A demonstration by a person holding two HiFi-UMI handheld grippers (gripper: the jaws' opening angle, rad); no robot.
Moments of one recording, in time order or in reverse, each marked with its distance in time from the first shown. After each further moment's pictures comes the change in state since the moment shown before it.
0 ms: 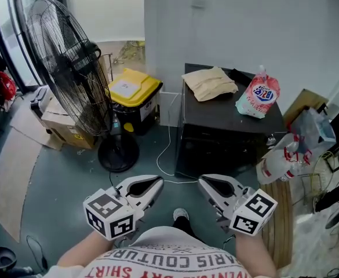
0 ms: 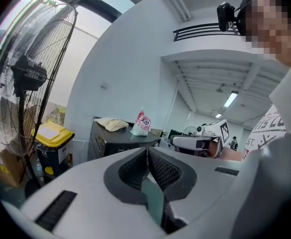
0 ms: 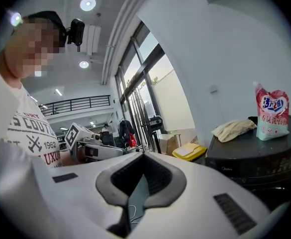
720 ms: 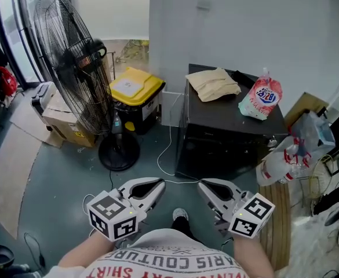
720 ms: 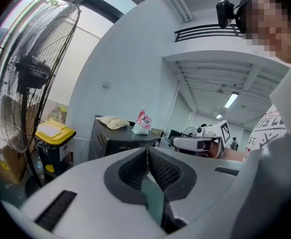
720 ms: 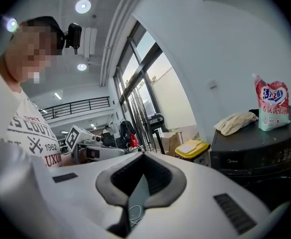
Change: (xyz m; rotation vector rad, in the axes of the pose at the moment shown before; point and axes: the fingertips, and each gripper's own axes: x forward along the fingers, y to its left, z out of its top) left arm -0.009 0.004 -0.012 -0.015 0.000 0.005; right arm 0.007 0.012 -0.014 0.048 0.002 0.012
